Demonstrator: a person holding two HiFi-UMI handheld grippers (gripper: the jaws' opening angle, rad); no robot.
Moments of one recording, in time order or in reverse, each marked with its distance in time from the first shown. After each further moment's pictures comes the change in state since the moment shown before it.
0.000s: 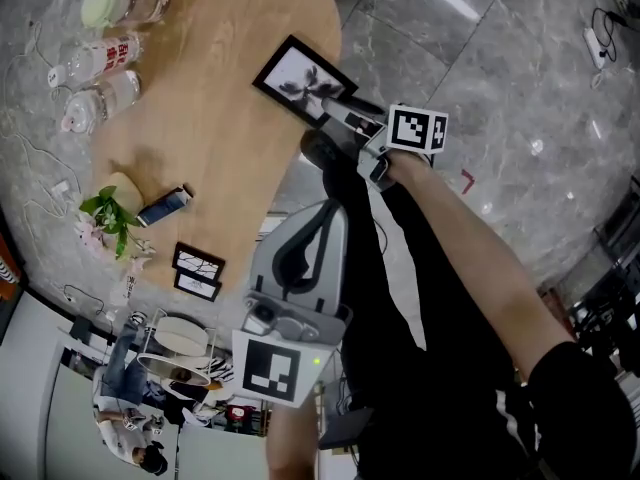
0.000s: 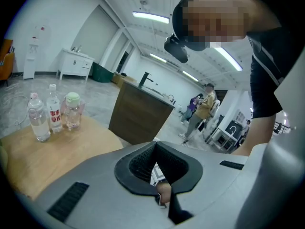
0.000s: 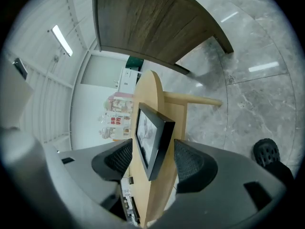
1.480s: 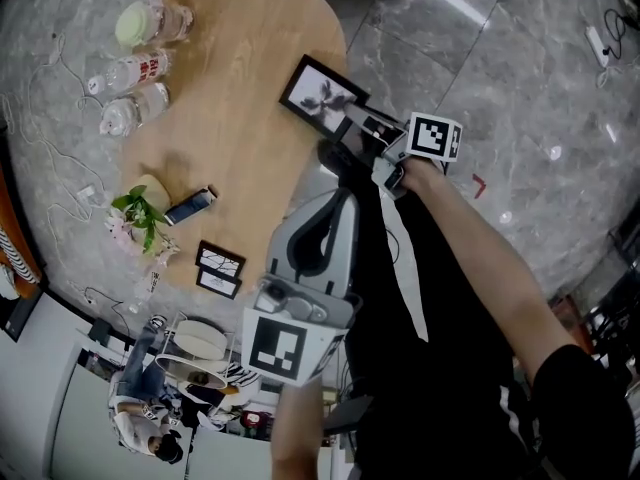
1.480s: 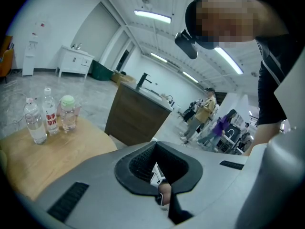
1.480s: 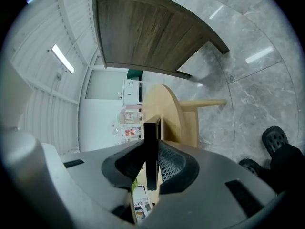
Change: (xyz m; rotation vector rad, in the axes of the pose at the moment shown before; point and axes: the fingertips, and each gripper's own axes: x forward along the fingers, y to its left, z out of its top) left arm 0.002 -0.022 0.031 -0.030 0.001 -0.017; right arm -0.034 0.048 0.024 0.118 -0.094 0.093
